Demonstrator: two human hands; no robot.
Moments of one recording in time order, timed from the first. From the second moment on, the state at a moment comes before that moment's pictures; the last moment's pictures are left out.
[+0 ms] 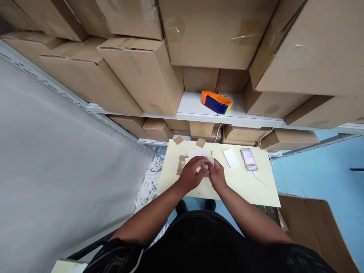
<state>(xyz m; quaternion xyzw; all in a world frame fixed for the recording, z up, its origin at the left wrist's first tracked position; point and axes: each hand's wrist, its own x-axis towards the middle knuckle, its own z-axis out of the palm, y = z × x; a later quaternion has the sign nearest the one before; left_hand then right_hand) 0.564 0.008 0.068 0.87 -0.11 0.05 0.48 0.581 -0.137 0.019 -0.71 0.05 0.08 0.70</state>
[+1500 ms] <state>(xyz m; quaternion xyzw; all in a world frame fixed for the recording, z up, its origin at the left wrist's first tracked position) 0.482 0.079 0.107 0.59 0.10 -0.09 0.80 0.515 -0.136 0.075 -0.61 0.14 0.16 0.77</state>
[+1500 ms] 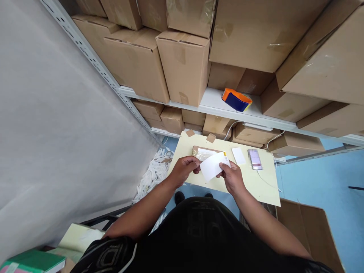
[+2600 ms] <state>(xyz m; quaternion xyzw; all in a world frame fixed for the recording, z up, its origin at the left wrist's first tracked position) 0.474 0.063 0.120 0.51 0.08 -0.05 0.85 0.493 -0.113 0.110 -0.46 0.13 0.20 0.85</state>
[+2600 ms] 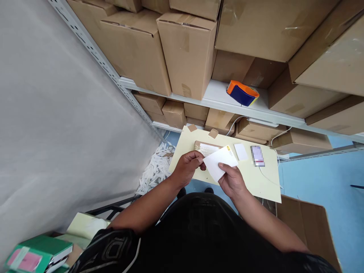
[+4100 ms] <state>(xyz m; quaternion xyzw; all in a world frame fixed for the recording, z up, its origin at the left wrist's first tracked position) 0.468 0.078 0.127 0.70 0.05 -0.08 0.71 0.493 -0.129 0.095 -0.56 0.14 0.09 0.81</state>
